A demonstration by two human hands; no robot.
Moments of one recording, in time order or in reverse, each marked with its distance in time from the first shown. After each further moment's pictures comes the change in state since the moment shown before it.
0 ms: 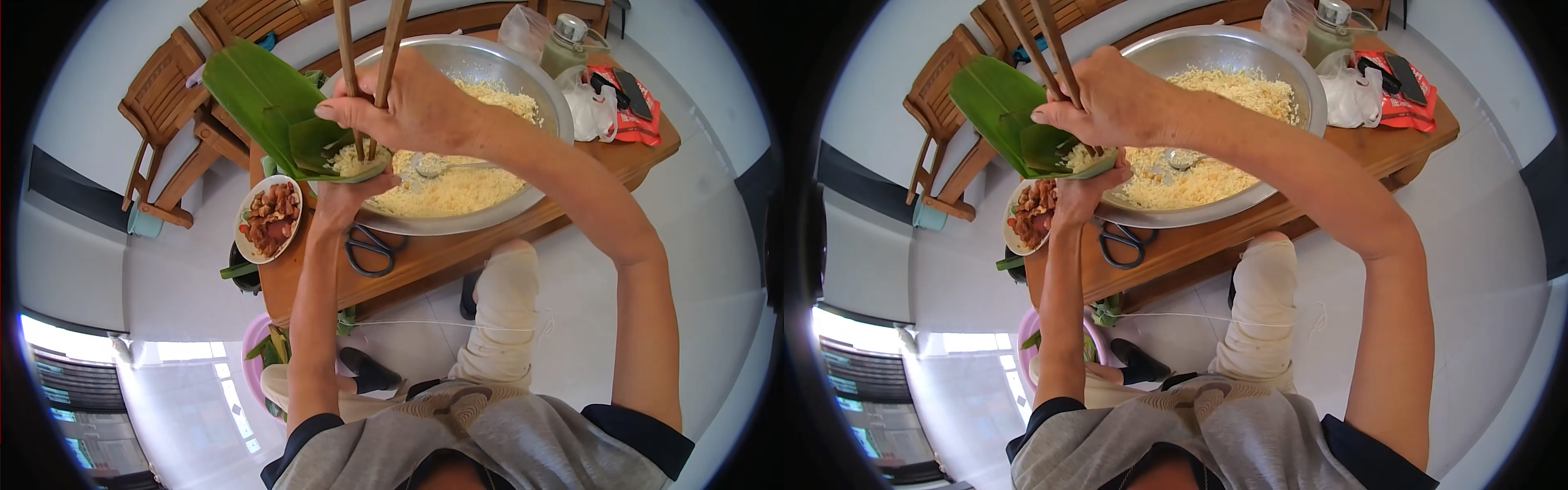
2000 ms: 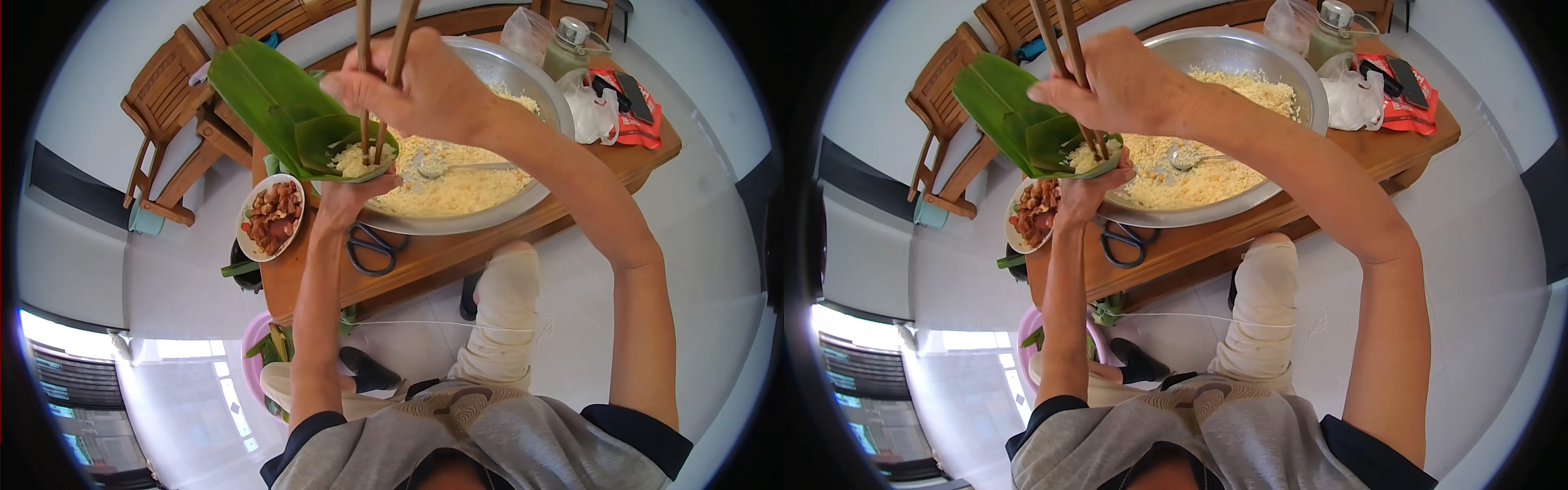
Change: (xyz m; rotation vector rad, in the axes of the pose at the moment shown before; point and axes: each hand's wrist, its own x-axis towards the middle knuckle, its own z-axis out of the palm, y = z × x) left_hand 0.000 -0.009 -0.002 -0.106 0.006 -0.012; right_hand 0.003 -0.009 -0.009 0.089 0.102 0.043
